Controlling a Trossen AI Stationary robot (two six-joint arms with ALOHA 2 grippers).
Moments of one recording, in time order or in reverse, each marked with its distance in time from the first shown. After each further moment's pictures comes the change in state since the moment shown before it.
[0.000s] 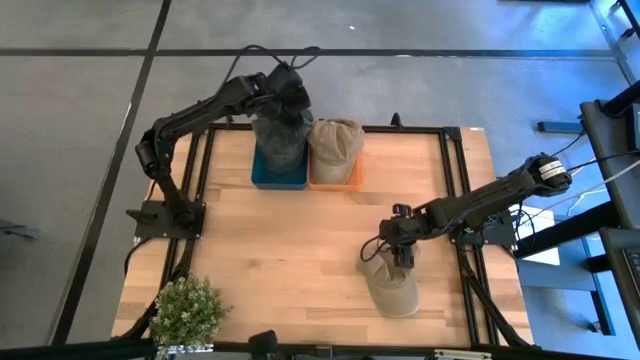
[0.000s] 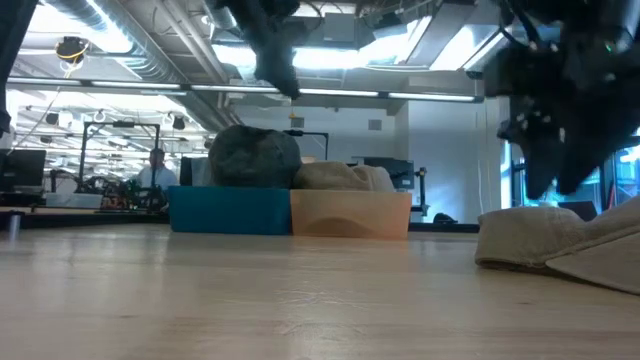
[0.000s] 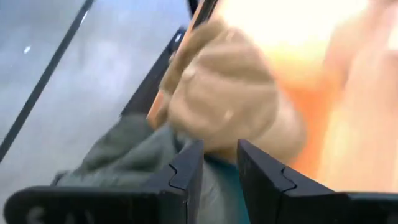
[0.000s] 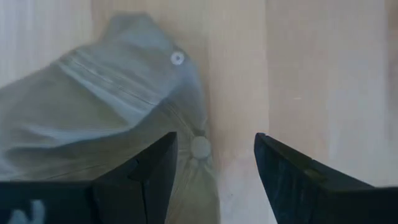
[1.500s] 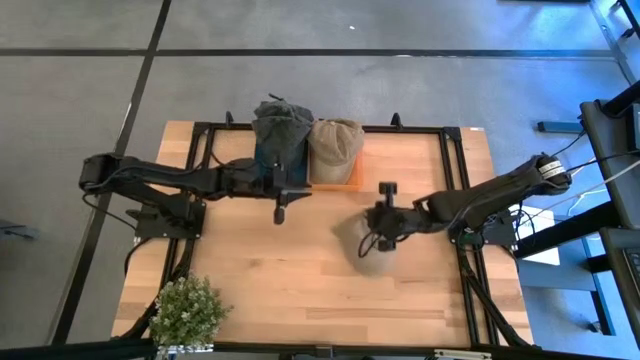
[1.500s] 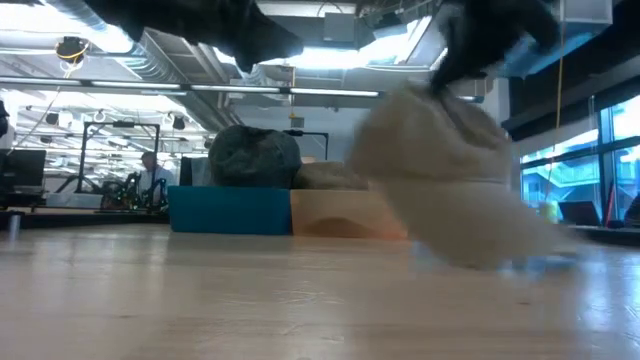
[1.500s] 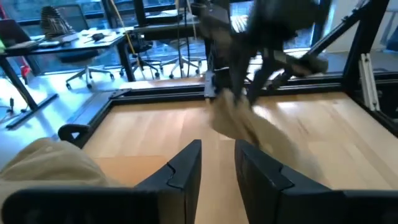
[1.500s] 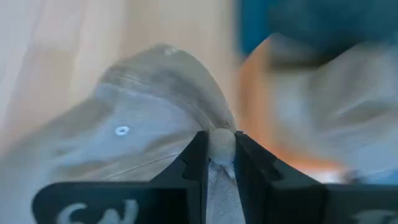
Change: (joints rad) left arm -0.501 -0.513 -1.094 1.296 -0.051 -0.126; right arm -0.013 0.001 0.243 0.045 0.448 -0.391
